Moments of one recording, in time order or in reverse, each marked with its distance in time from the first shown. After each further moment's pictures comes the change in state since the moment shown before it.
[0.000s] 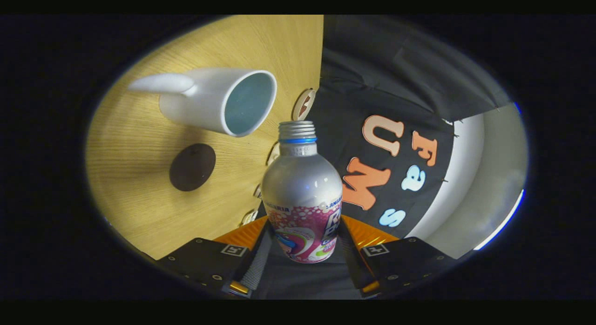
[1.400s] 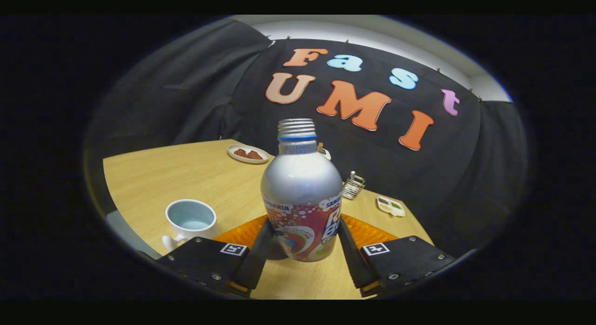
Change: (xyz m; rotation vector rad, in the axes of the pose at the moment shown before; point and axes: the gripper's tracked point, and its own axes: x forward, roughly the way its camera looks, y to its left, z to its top) arm 0.015 0.030 -0.014 1.521 -0.015 0.290
